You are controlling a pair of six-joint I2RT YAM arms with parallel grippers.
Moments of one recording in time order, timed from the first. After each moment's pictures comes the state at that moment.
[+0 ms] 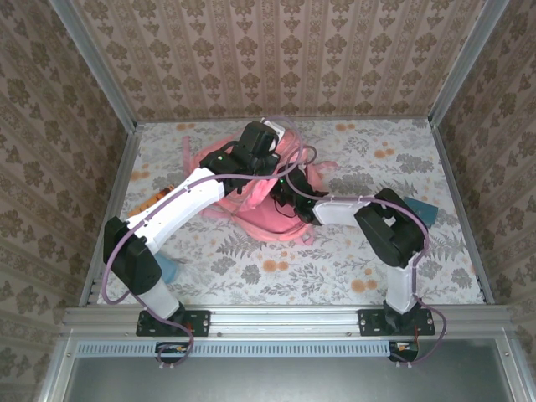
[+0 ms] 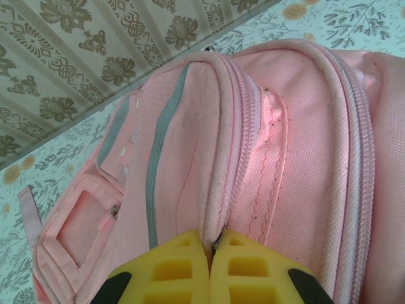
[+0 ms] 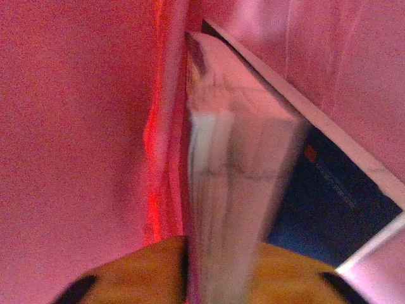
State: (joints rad) left arm -0.79 1.64 1.56 -0.62 -0.34 0.01; right arm 0.67 1.96 1.12 0.39 0.07 1.40
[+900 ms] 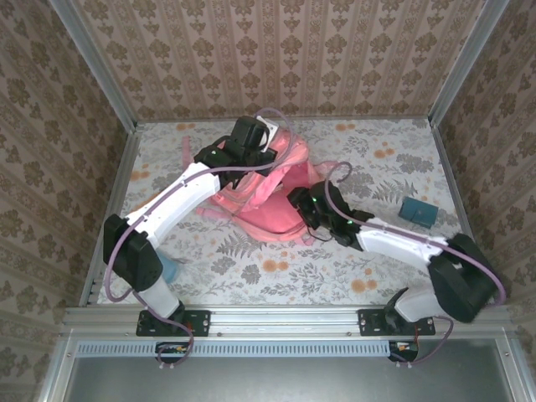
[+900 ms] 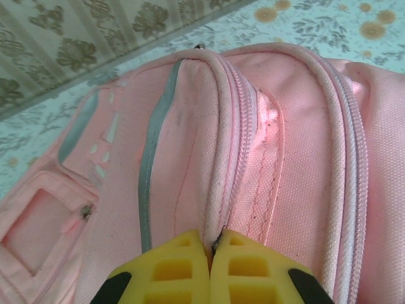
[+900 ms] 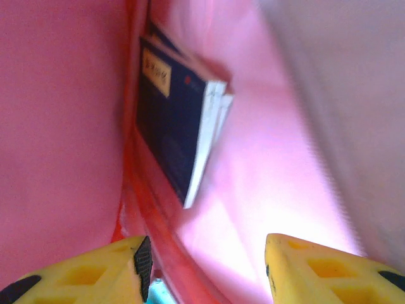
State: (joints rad) left arm -0.71 1.66 1.56 -0.61 -0.12 -0.05; right arm 0.66 1.35 0.74 0.03 0.10 1.38
